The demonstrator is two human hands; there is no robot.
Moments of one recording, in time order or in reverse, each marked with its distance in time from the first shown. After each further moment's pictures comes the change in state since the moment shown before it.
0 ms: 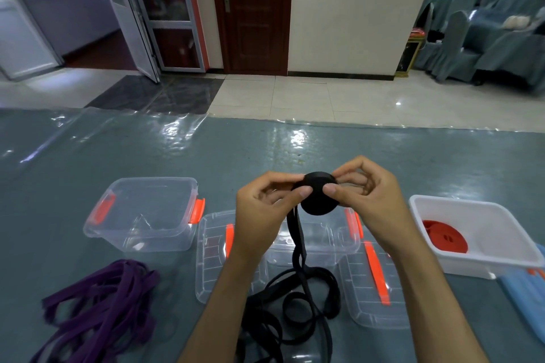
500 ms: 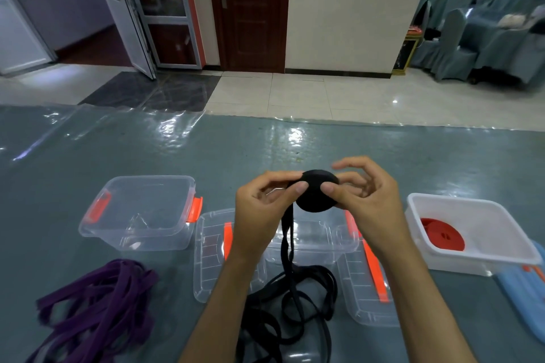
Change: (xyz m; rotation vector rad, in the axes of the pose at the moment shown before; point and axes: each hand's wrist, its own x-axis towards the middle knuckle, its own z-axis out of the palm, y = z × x) left_hand 0.002 -0.002 -0.004 0.012 0.002 0.023; right_hand -0.006 0.006 0.014 0.005 0.116 -0.051
